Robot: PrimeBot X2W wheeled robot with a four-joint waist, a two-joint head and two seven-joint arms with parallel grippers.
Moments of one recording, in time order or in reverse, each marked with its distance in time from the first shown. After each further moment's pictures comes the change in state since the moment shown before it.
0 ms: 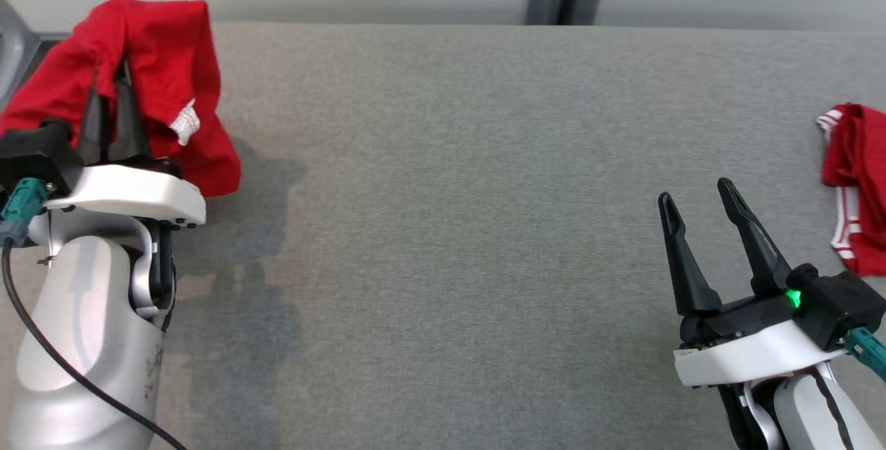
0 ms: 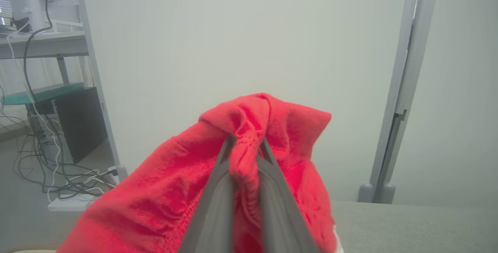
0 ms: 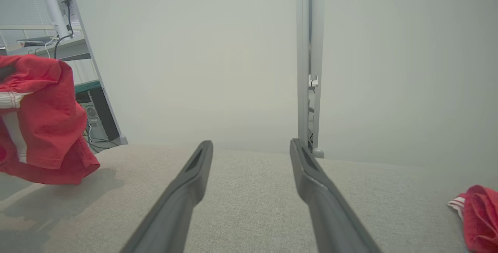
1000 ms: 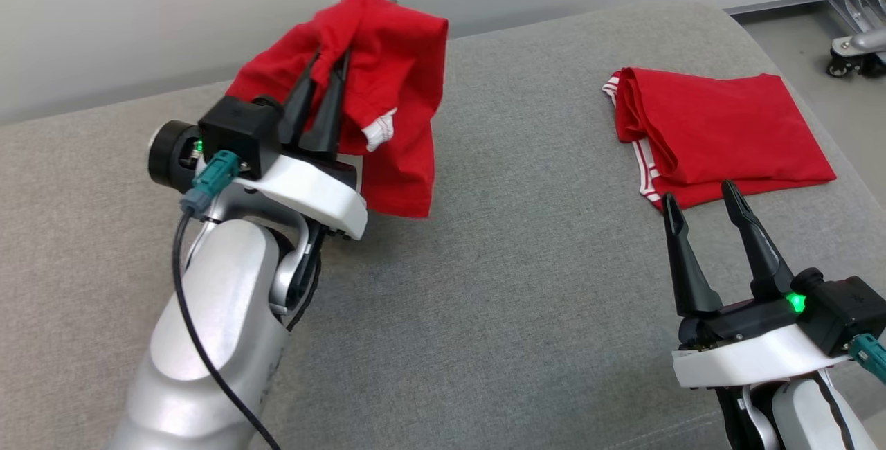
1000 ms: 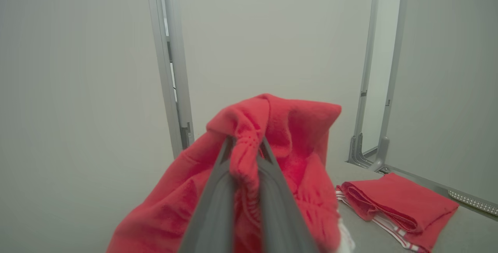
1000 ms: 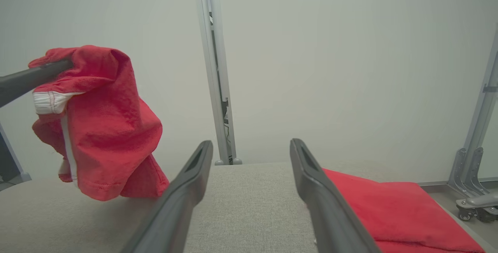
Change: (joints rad) left arm -0.033 -0.121 -0.277 -0.137 0.032 -0.091 0.117; right arm 0.027 0.038 -0.028 -0.025 0.002 0.000 0.000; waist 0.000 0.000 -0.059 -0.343
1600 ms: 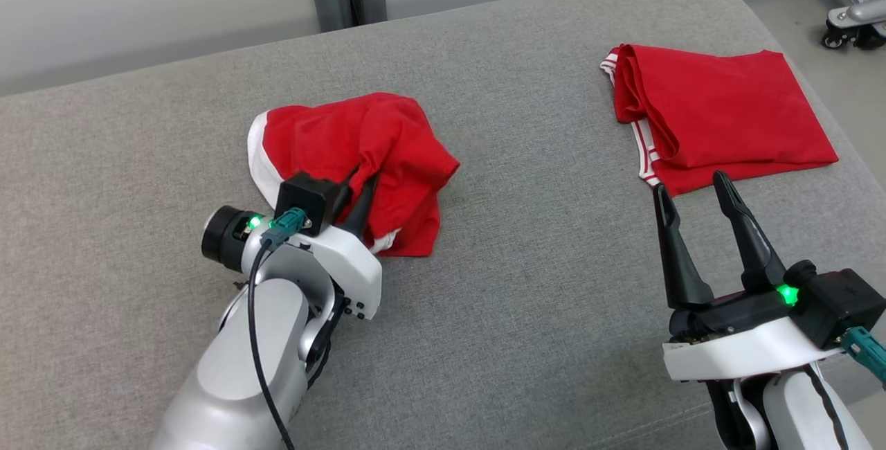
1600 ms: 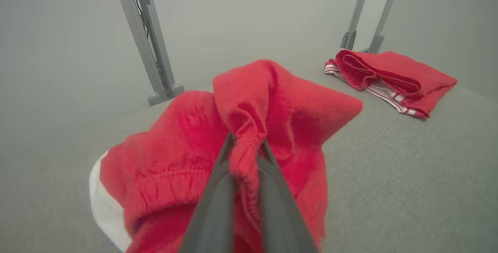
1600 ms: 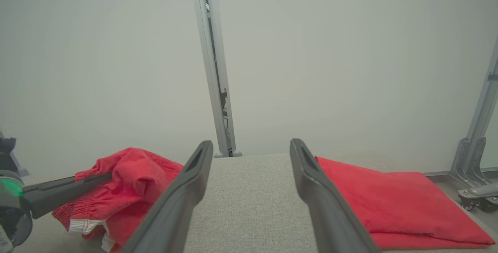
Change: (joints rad) left arm 0.016 -0.026 -0.132 0.332 -0.005 -0.032 0.006; right arm -0.021 0.019 0.008 -0.001 0.000 0.000 0.000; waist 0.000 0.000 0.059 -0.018
